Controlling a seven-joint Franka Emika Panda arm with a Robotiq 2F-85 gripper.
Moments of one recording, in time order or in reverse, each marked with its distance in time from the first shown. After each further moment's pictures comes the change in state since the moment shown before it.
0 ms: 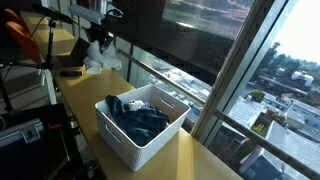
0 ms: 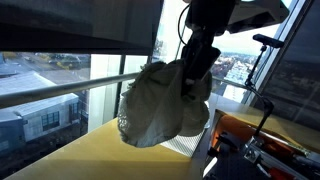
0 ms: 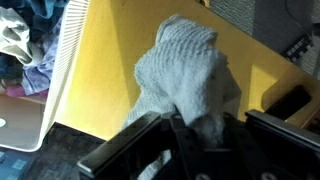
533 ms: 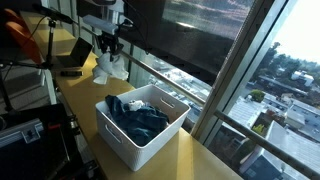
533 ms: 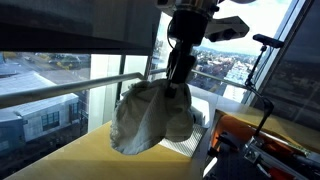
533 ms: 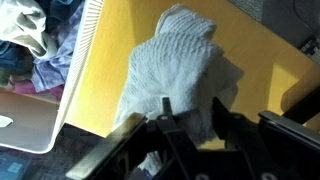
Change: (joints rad) arm -0.044 0.114 -0.016 0.081 -0.022 0.008 -0.063
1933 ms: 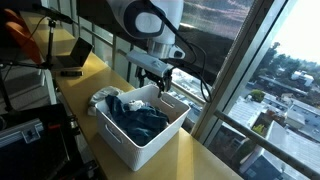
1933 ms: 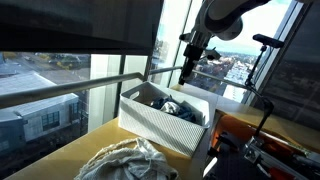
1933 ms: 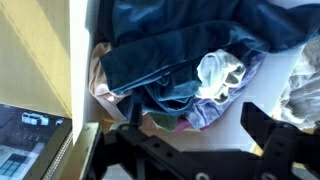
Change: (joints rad) arm -0.236 0.107 -0.258 0.002 0.051 0.157 -0.318
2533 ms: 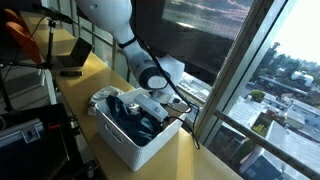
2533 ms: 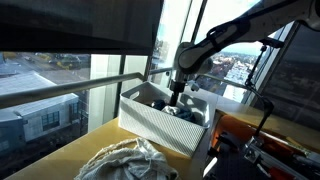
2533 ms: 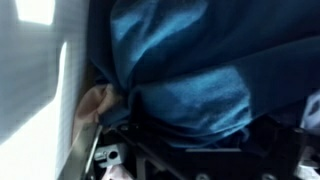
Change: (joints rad) arm -0.049 0.419 0.014 0.199 -0.029 0.059 0.044
